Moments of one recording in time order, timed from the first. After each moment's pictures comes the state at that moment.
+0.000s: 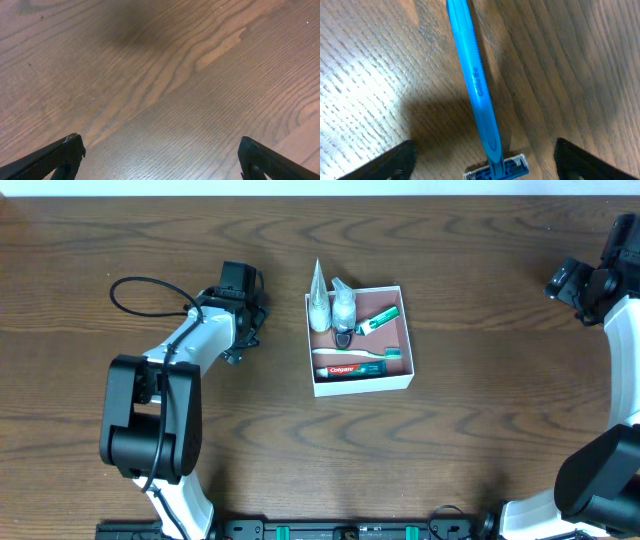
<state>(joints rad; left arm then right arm) -0.17 1.94 1.19 -0.50 -0.13 -1.18 -0.31 1.70 1.50 -0.84 0.20 0.29</state>
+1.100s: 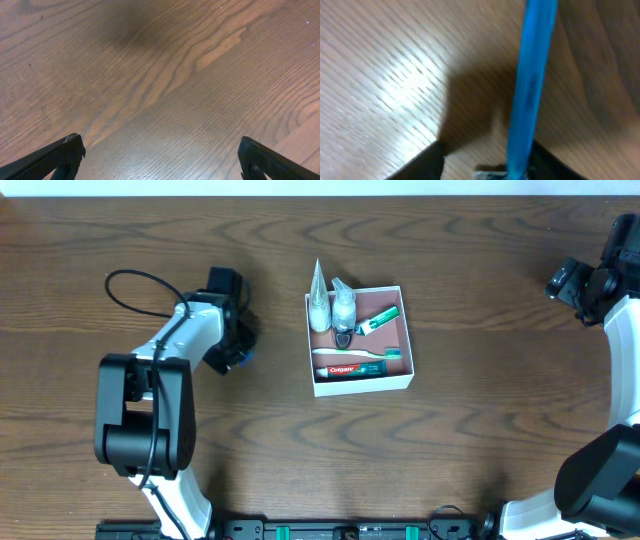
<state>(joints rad) -0.10 1.95 1.22 -0.74 -0.06 -0.91 -0.31 1.70 1.50 -0.84 0.20 0.29</state>
